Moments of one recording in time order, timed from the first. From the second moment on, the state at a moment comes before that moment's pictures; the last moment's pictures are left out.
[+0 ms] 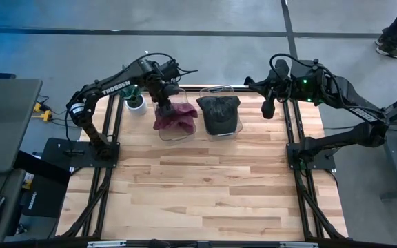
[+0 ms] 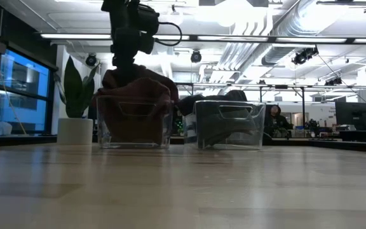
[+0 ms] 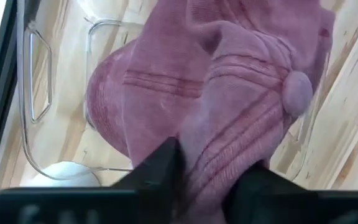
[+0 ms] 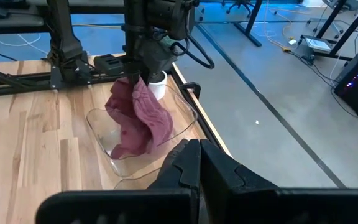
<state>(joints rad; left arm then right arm) 0.59 1.67 1.64 -1.33 0.12 0.19 -0.29 1.12 1.55 -0.85 0.13 -0.07</state>
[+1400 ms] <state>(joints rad) 0.41 1.62 1.88 -1.25 0.35 -0.40 -0.29 0.94 1.52 -0.88 0.04 -0.06</state>
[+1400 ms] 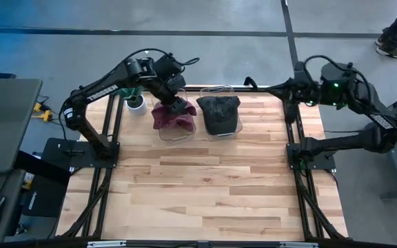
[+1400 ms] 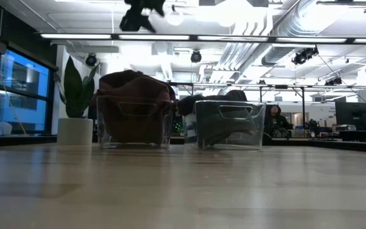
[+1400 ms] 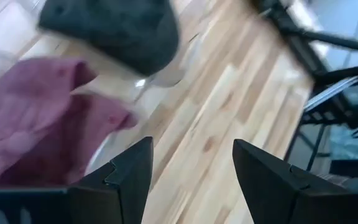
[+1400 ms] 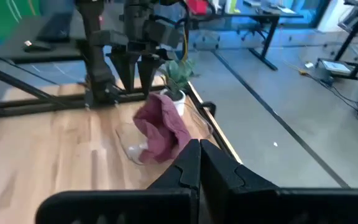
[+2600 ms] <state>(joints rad) 0.11 1.53 1.87 -0.88 0.14 -0.68 -0.29 0.18 0.67 -0.42 -0.04 0.20</state>
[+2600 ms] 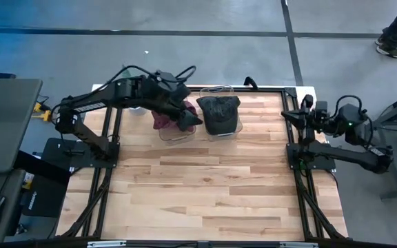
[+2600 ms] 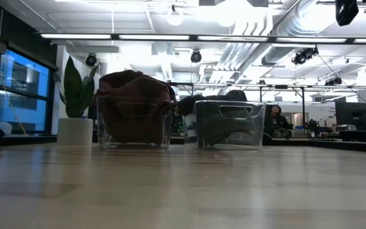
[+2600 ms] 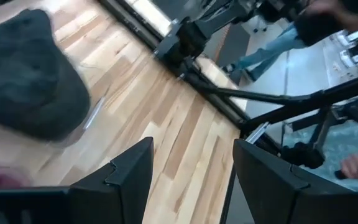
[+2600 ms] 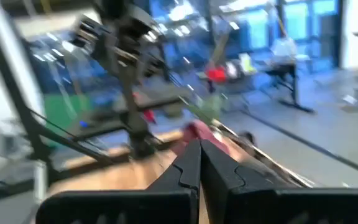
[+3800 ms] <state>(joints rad) 0.07 1.75 1.87 -0.54 0.22 -0.73 -0.29 0.01 0.19 0.06 -0.19 0.35</state>
